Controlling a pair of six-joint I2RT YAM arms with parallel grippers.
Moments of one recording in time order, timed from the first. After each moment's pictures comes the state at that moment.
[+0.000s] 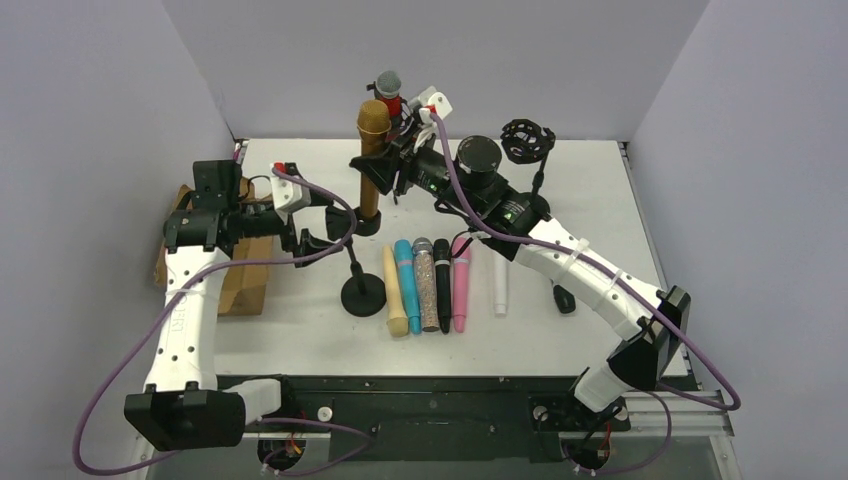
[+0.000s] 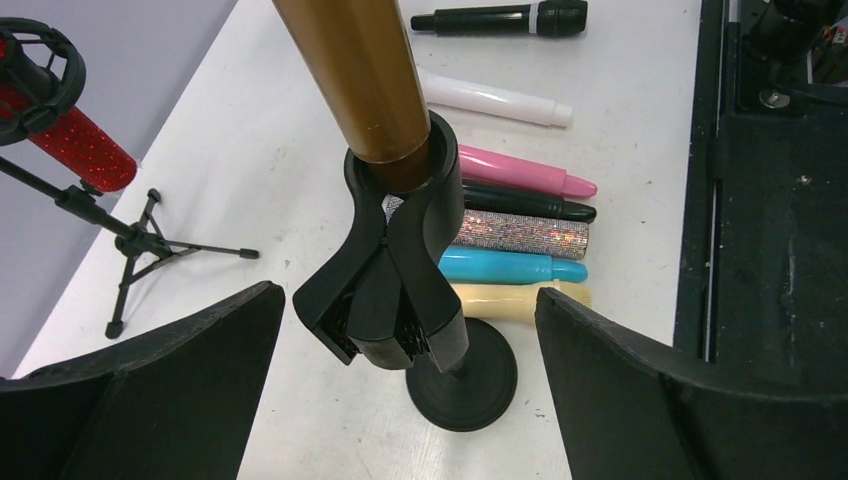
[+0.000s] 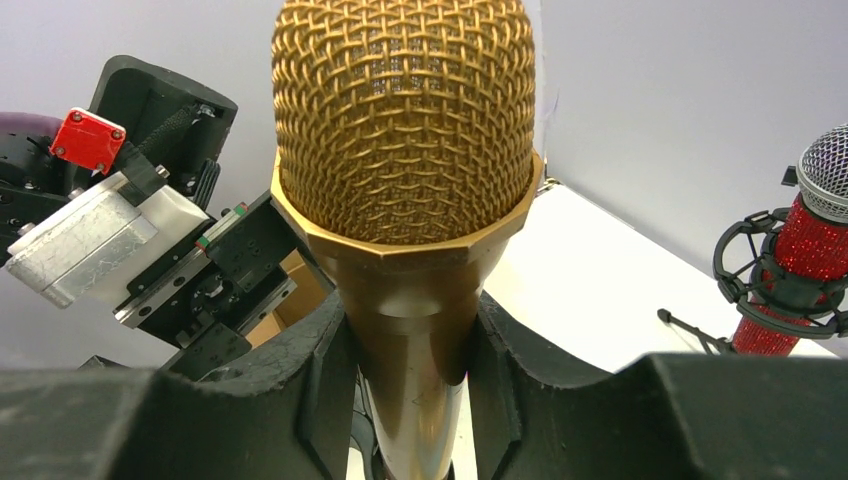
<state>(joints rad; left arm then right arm) 0.05 1.20 1.37 -1.00 1.18 0.91 0.85 1.56 1.61 0.09 -0.18 0.21</state>
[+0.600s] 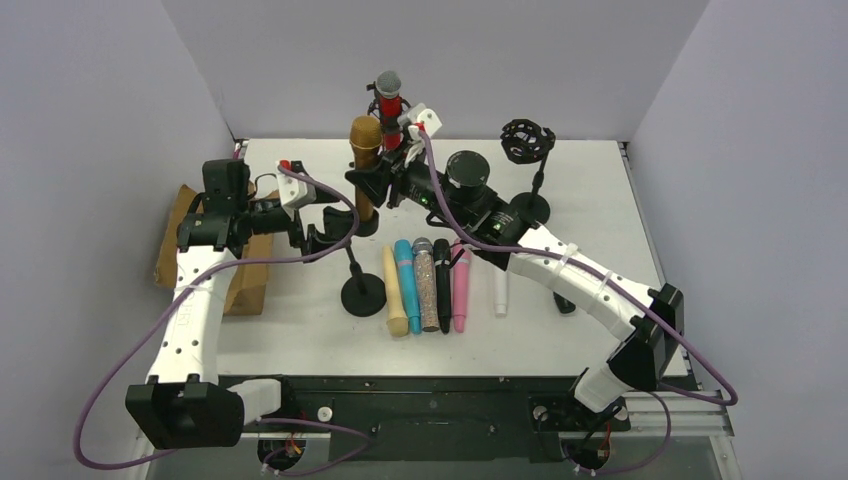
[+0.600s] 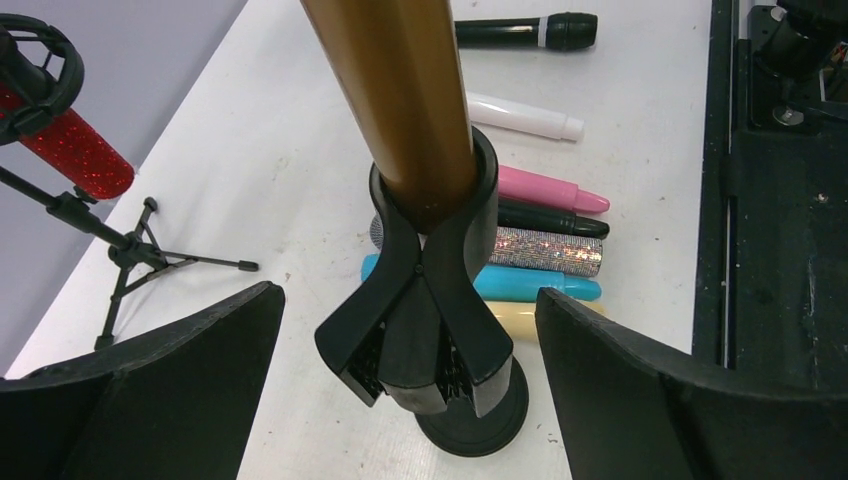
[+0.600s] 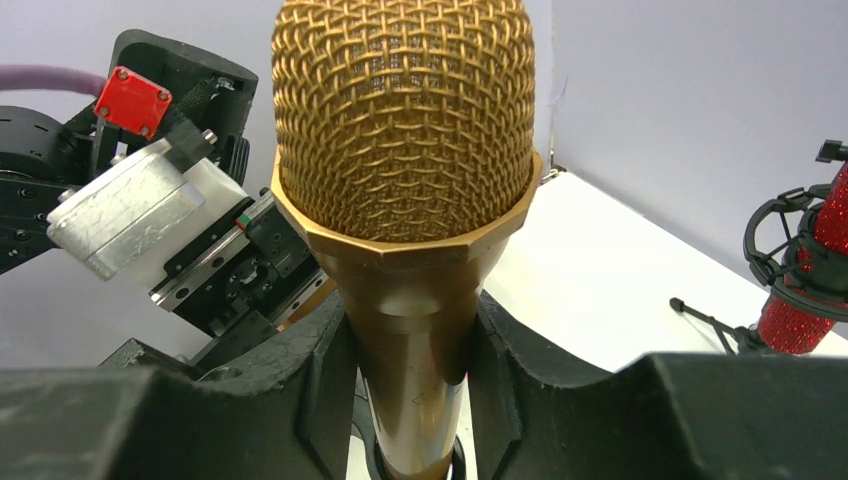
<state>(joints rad) 0.02 1.21 1.28 -0.80 1.18 0.81 0.89 1.56 1.53 0.15 -0.16 0.20</state>
